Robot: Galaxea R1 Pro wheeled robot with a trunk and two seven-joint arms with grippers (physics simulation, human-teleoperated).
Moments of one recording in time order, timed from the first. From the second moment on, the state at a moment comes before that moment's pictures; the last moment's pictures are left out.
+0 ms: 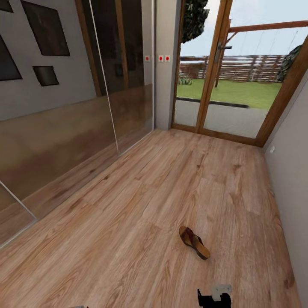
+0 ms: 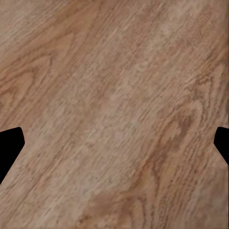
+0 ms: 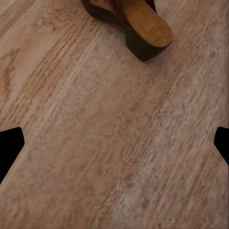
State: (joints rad) left arm -0.25 0.13 0.16 -0.18 0.05 -0.51 -0.17; right arm -0.44 0.01 -0.07 -0.03 0.18 -0.47 -0.13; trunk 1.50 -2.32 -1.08
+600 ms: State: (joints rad) left arm -0.25 0.13 0.16 -0.18 0.05 -0.51 -0.17; right arm -0.44 0.01 -0.07 -0.03 0.18 -0.47 -0.13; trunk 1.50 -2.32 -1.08
